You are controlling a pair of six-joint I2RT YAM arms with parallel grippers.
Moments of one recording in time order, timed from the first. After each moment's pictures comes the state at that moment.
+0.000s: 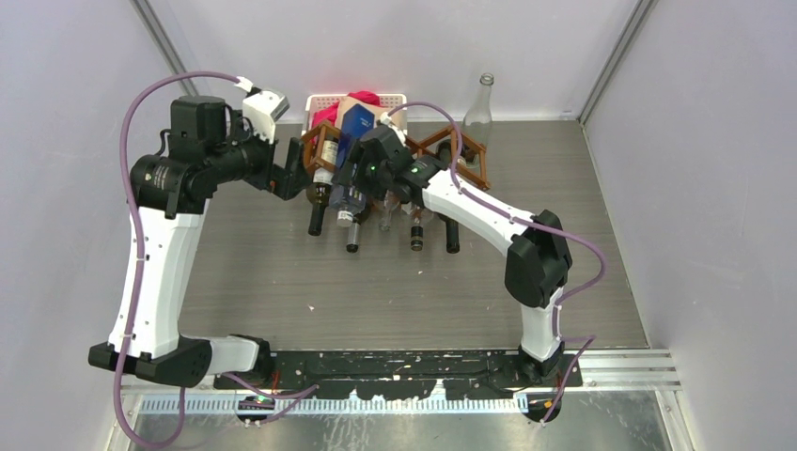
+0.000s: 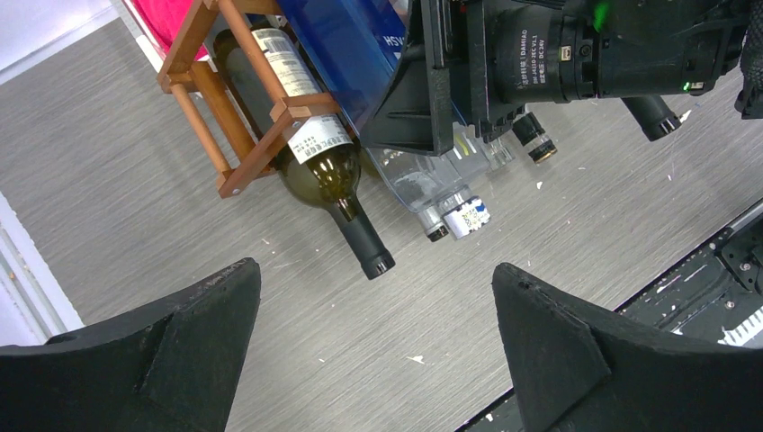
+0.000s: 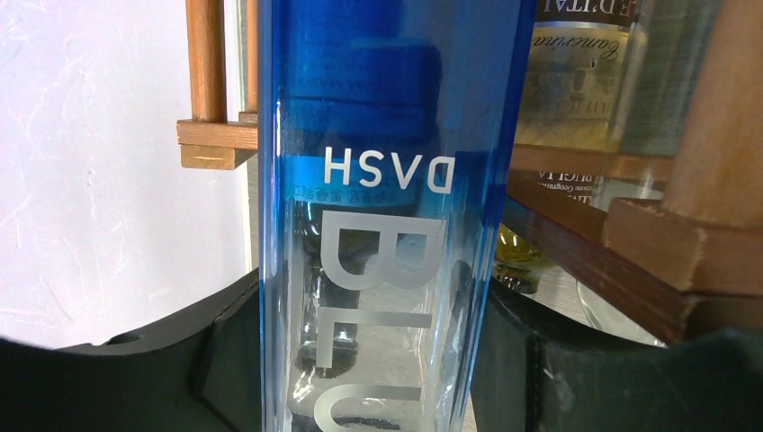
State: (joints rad) left arm -0.23 1.30 1.86 -1.16 0.33 0.19; right arm 0.78 1.92 1.75 -0.43 0.04 0.96
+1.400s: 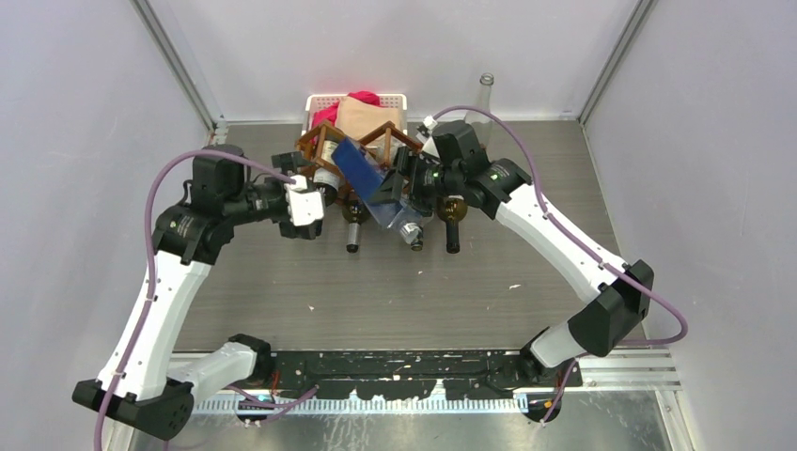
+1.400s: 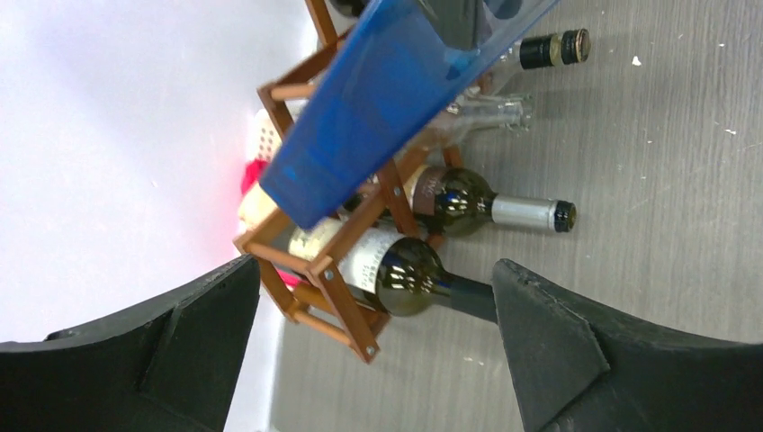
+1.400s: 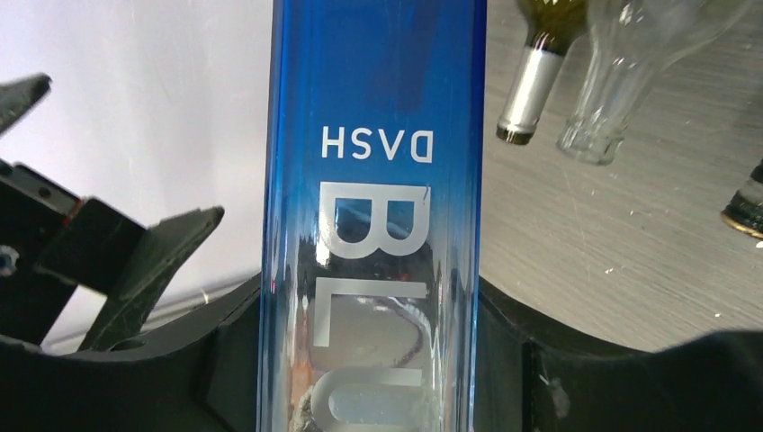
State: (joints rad) left arm -0.31 1.04 1.37 -0.86 0.61 1.10; right arm 0.64 1.49 1.50 -0.61 -0.42 0.89
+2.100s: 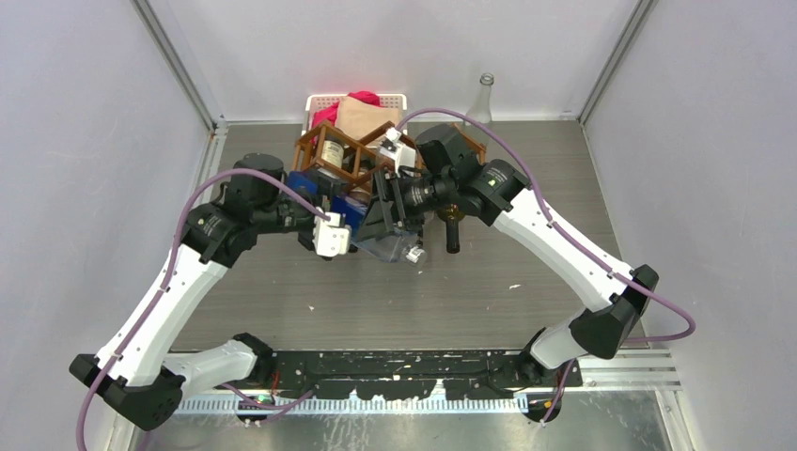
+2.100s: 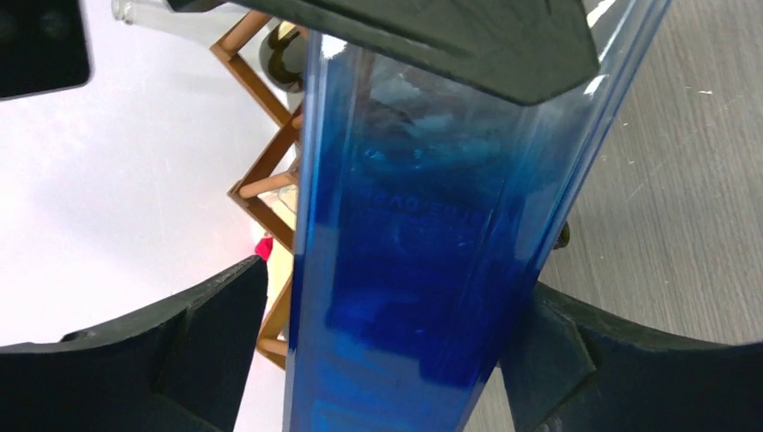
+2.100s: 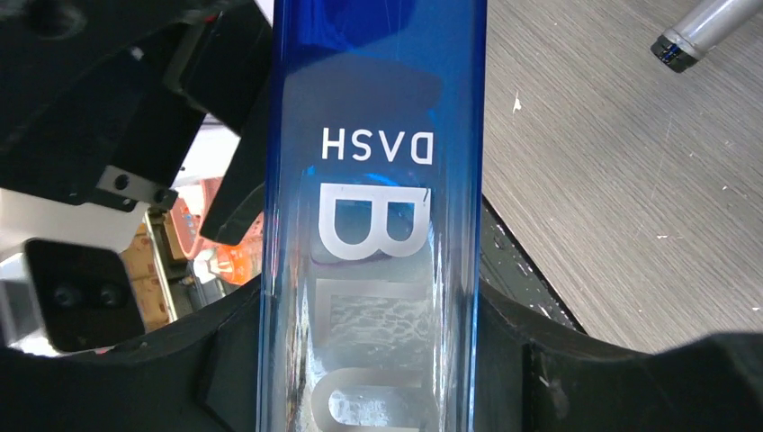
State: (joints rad) left arm -0.53 1.07 1.34 -0.84 0.54 1.33; right arm 0.78 1.48 1.64 -0.78 -0.62 0.64
